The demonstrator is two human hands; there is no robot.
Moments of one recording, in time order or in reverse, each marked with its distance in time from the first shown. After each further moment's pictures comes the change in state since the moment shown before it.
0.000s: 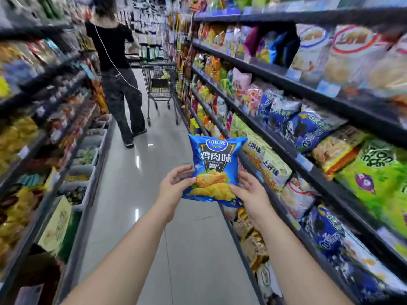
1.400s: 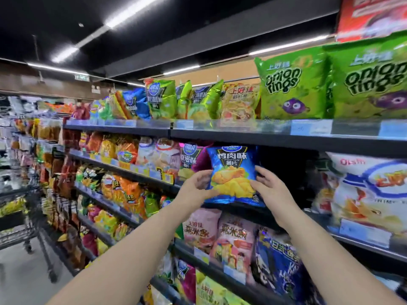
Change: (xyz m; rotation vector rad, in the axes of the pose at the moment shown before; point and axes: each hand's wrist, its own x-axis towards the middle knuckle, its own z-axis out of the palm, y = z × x) left_hand 0.750 0.206 0.294 0.195 -0.944 0.405; right_hand 0.646 -0.239 -0.024 -0.329 0.704 -0.450
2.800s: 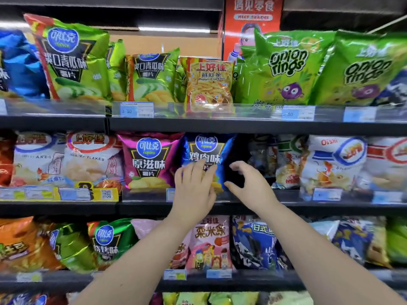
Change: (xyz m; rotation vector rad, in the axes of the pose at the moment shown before) left_hand 0.096 -0.081 0.009 0.766 0.085 1.018; right_hand 0.017 0.018 0.066 -1.128 0.392 -0.089
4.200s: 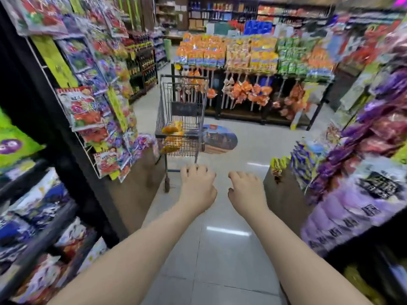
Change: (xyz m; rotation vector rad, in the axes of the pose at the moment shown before) left_hand -0.121 0.978 -0.073 -0.913 -0.567 0.912; right_hand -0.699 0.340 -0.544 -1.081 0.070 1.421
